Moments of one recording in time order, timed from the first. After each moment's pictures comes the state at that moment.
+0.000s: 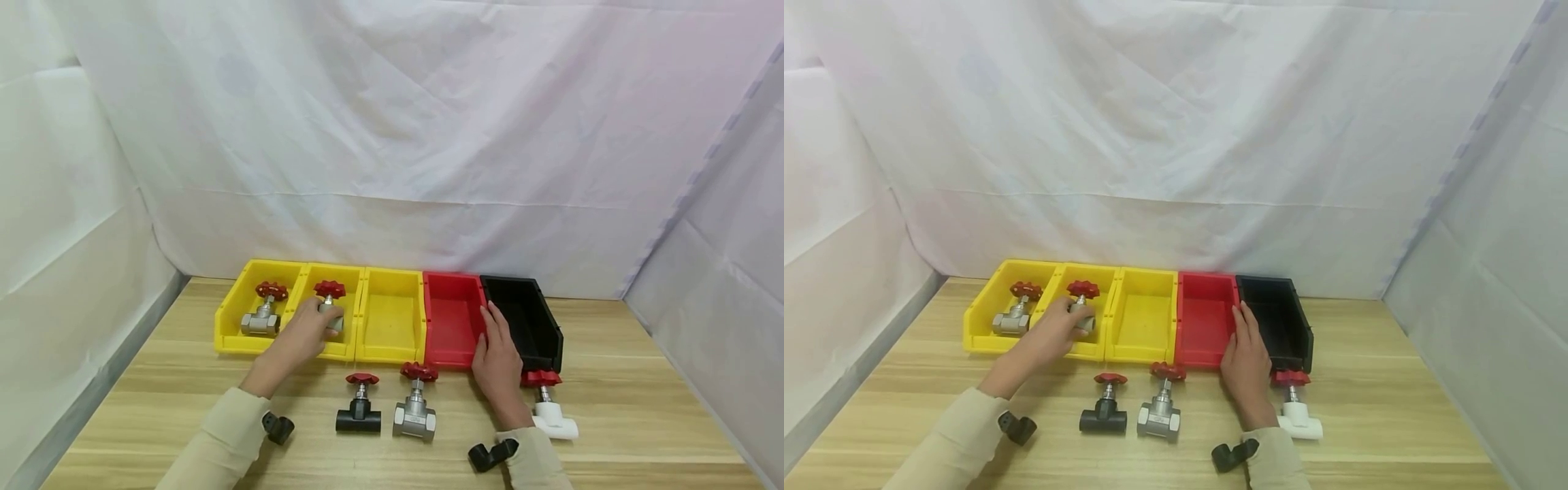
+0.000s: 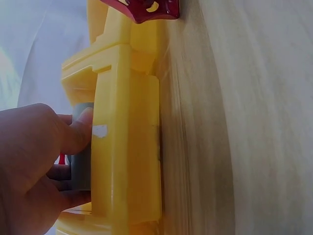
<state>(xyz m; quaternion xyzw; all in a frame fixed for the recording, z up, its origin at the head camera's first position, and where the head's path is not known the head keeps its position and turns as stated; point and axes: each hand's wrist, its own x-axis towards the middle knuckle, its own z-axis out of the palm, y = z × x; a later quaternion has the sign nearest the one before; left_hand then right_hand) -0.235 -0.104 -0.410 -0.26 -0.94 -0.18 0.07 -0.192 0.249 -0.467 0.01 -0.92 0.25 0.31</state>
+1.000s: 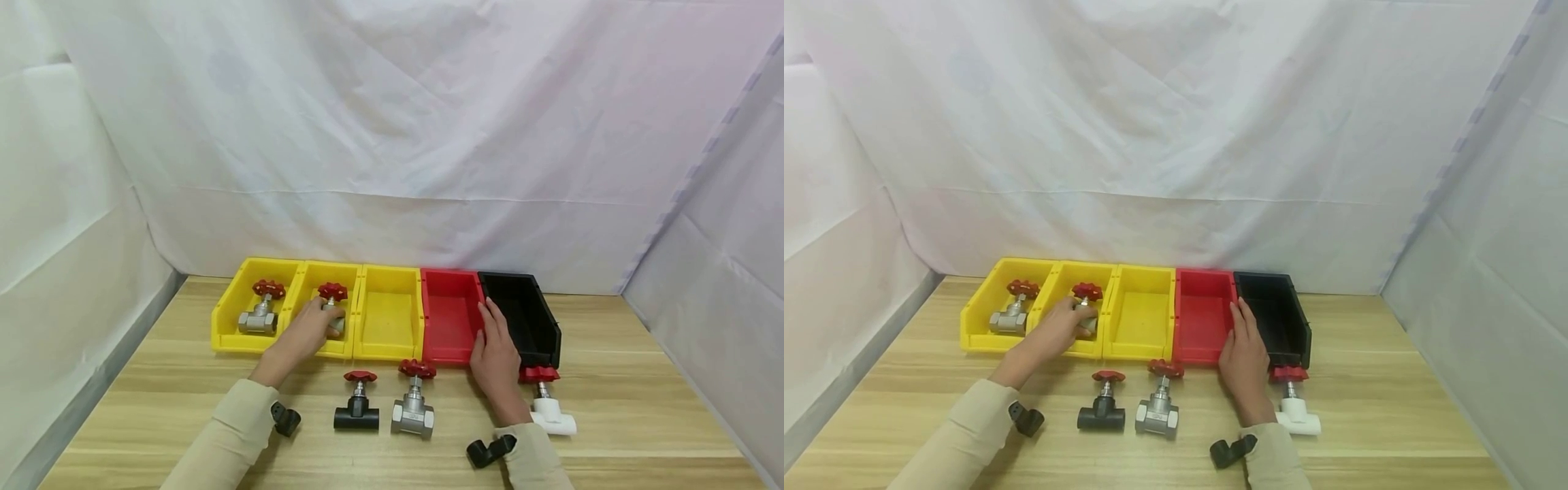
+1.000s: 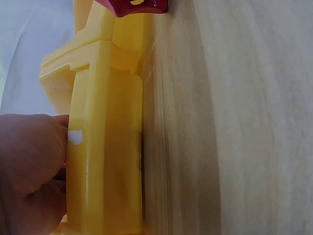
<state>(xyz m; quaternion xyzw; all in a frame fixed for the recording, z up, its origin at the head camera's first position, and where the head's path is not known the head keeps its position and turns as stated) -0.245 -0.102 -0.419 -0.24 -0.95 -0.20 0.02 -0.192 0.244 -0.465 0.02 -0.92 0.25 0.31</state>
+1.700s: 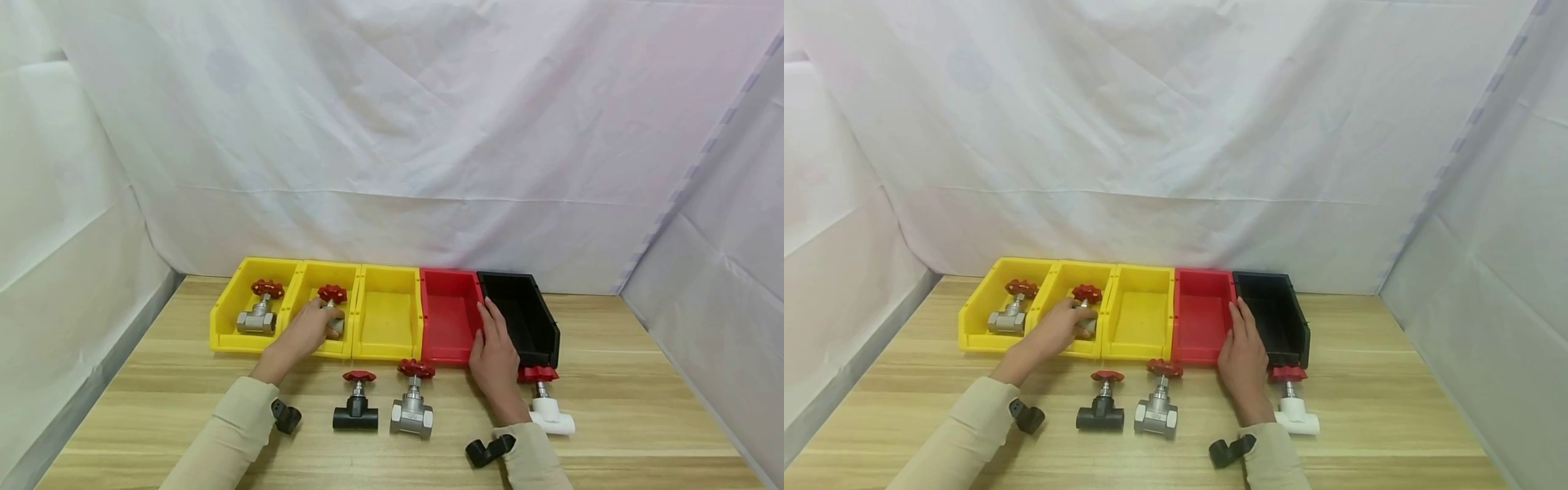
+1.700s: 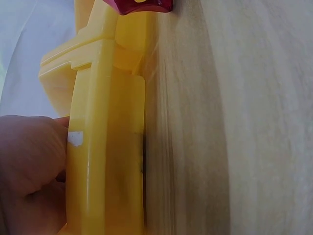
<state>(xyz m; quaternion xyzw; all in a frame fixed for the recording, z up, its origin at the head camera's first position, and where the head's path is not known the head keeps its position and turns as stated) -0.252 -0.101 -0.422 -0.24 -0.94 -0.23 0.00 -0.193 0.244 -0.465 0.01 -0.92 0.25 0.30</state>
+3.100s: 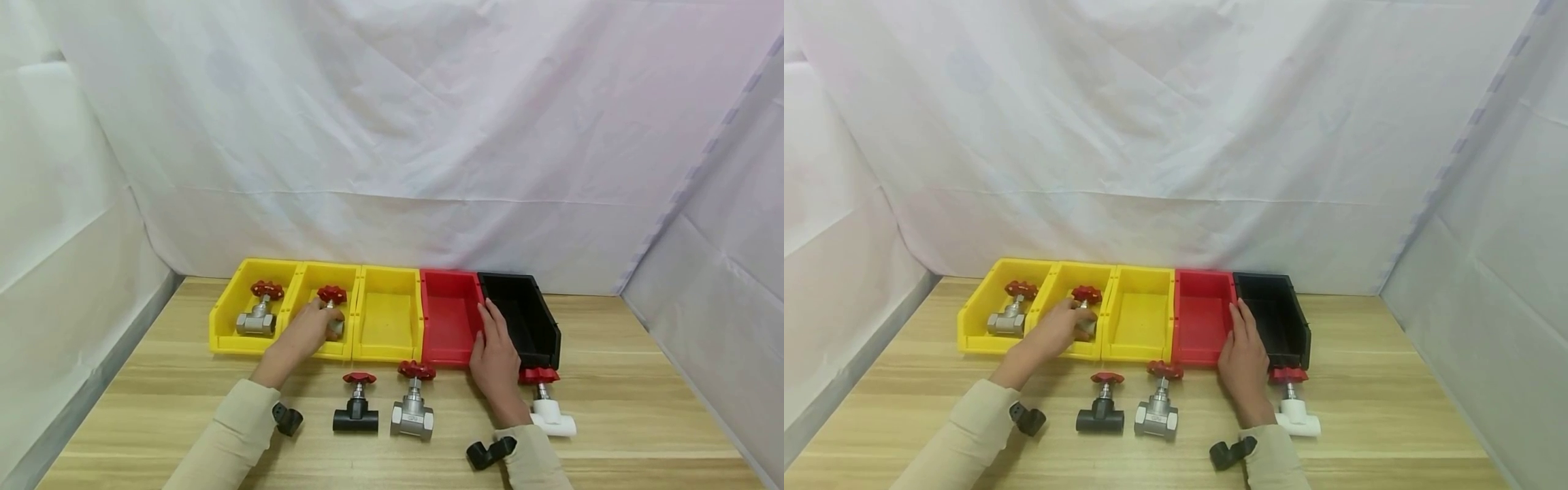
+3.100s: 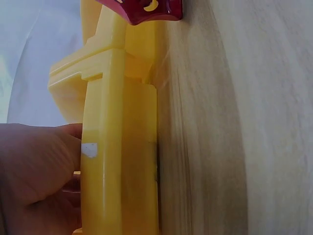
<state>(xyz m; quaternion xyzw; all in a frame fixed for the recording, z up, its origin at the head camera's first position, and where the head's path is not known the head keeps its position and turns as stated) -0.248 -0.097 -0.414 -0.21 -0.95 -0.23 -0.01 -0.191 0.243 -0.462 0.01 -0.92 0.25 0.30</state>
